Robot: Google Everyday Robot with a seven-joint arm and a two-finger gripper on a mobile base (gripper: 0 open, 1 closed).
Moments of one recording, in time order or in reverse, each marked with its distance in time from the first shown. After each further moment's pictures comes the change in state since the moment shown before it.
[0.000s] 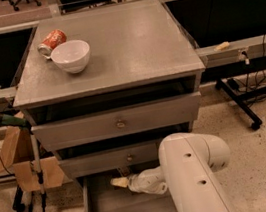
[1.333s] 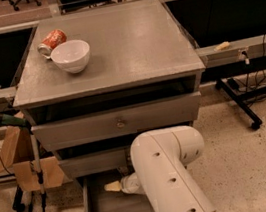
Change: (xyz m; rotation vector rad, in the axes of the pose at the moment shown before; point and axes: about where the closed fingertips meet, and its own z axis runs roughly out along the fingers) arm 0.004 0.027 0.014 0.057 -0.013 -0.263
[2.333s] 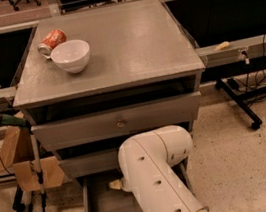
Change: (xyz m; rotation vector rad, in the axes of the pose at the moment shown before) arm -0.003 -0.014 0.018 0.071 0.007 0.007
